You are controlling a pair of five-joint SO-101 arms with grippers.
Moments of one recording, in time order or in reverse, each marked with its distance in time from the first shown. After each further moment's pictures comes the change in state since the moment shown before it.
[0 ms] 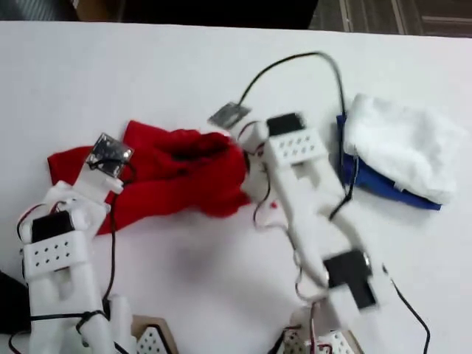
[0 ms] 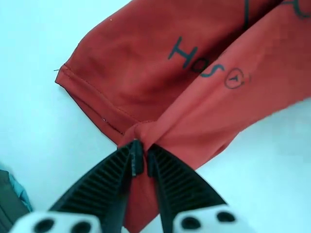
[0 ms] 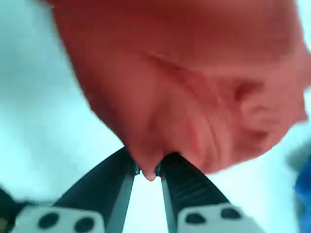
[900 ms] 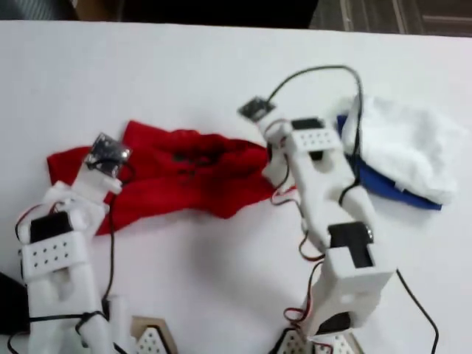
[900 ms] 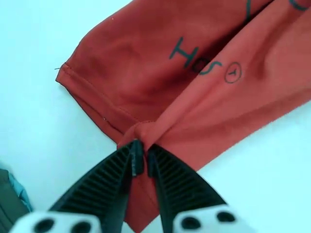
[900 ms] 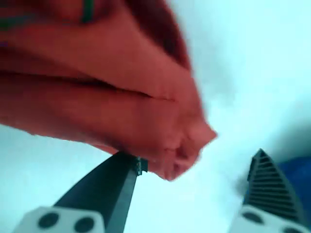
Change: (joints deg) left arm 0.1 0.0 0.0 0.0 0.0; right arm 14.8 17.0 -7.7 -17.3 1.1
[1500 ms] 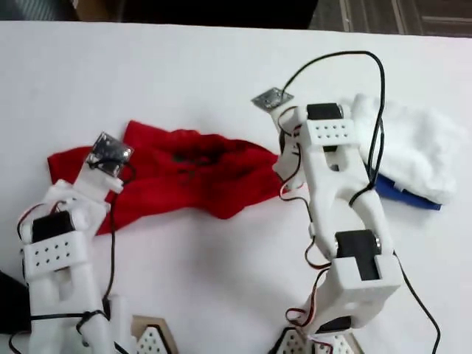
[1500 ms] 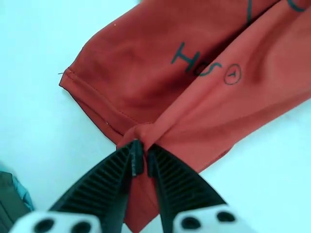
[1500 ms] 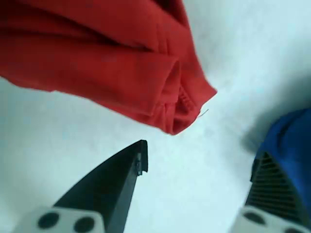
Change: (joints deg) left arm 0.0 0.0 0.2 -1.1 0.0; right arm 1.4 -4.3 -2.3 10.5 -2.3
